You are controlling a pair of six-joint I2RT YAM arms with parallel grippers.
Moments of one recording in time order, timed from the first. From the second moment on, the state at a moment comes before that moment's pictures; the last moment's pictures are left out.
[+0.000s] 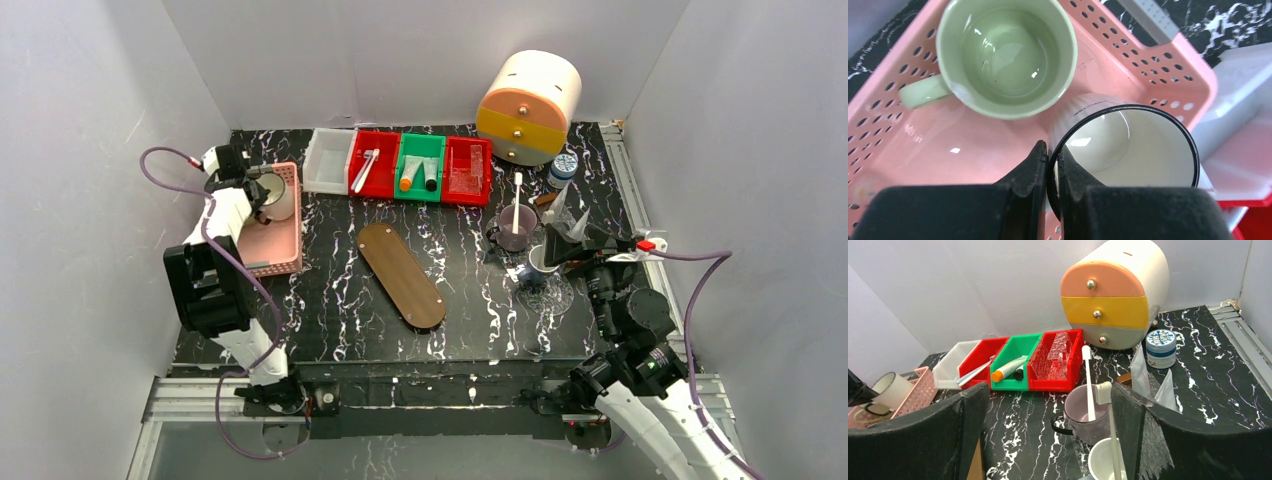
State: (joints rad) left arm 0.22 1.74 1.28 -0.37 -0.25 -0.57; right arm 0.59 0.27 0.48 -0.01 0.41 0.26
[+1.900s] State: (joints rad) left arm -0.50 1.47 1.18 -0.61 -0.43 -0.62; right arm 0.59 0.28 0.48 -0.01 0.40 0.26
